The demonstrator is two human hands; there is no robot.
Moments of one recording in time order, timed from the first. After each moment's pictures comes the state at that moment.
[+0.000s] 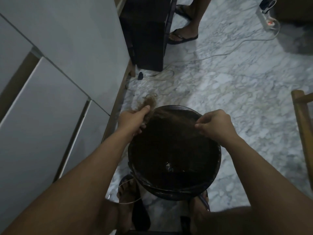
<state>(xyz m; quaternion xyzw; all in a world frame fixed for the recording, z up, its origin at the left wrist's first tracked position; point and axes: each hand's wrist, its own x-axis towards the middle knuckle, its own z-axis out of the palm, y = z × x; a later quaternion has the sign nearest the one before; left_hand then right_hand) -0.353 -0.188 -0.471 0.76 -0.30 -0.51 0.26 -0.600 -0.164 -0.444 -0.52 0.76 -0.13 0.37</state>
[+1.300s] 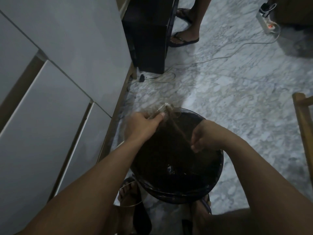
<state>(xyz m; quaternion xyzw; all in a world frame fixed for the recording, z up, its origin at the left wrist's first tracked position) -0.374 -0.175 -0.461 0.77 -0.47 -0.38 0.19 -0.584 -0.166 -0.429 -0.64 0.62 0.12 0.43</state>
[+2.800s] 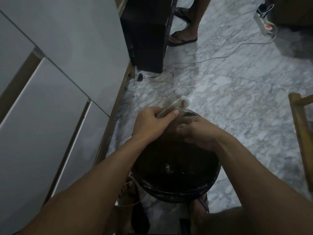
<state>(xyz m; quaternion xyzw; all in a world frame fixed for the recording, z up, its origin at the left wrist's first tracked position) -0.391 -0.173 -0.449 0.67 -0.56 -0.41 0.27 -0.555 -0.167 -0.439 -0.39 0.58 -0.13 0.70</state>
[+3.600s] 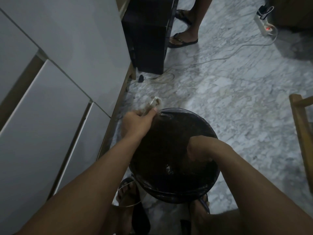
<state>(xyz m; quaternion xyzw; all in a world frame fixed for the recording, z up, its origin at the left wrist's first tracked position) -0.369 -0.179 -0.462 0.80 -0.36 -0.40 0.27 -0.562 -0.151 -0.447 -0.65 0.56 0.32 0.39</state>
